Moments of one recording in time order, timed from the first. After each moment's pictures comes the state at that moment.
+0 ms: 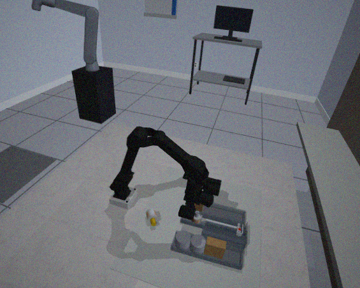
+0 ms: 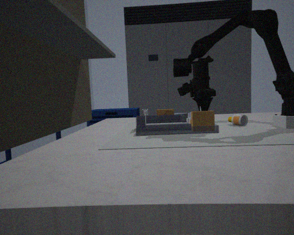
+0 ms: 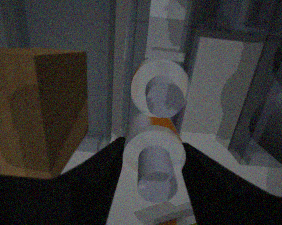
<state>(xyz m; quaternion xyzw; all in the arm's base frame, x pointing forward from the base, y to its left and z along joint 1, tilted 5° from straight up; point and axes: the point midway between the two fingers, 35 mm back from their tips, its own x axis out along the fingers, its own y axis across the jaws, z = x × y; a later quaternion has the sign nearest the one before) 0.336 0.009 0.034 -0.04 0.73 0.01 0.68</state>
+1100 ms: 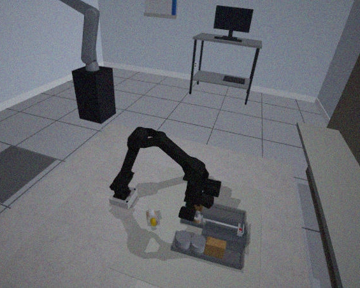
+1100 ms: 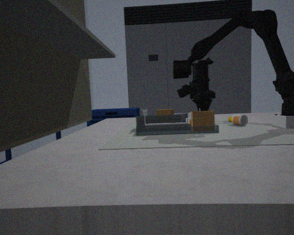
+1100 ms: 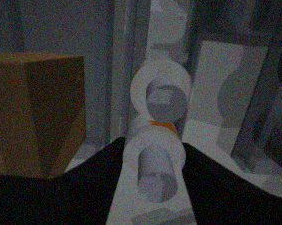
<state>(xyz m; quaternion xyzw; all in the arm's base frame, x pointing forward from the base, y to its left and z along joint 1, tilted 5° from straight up) 0.338 0.009 0.027 -0.04 0.73 0.01 0.69</state>
